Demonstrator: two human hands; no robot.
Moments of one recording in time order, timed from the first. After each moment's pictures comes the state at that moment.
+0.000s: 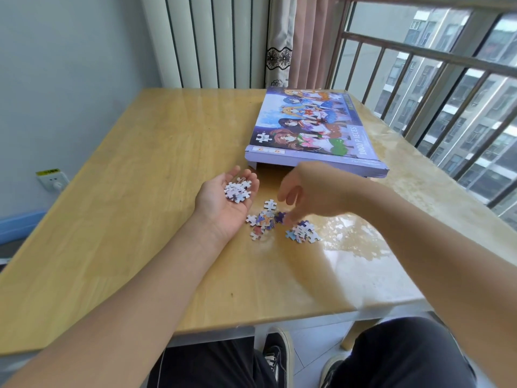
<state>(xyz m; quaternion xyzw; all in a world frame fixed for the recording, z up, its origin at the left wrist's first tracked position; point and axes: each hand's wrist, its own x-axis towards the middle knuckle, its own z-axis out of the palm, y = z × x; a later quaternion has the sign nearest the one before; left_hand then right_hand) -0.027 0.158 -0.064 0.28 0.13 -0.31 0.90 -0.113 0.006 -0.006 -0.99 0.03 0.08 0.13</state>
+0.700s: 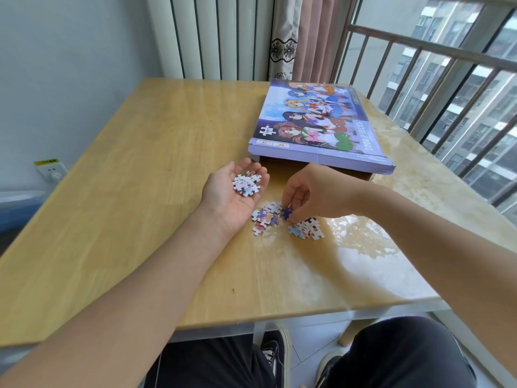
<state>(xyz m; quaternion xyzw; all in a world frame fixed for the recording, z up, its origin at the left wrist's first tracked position) -0.030 0.153 -0.063 0.30 0.11 -0.33 0.89 -0.112 -0.005 -0.028 -0.96 0.04 0.10 0.24</state>
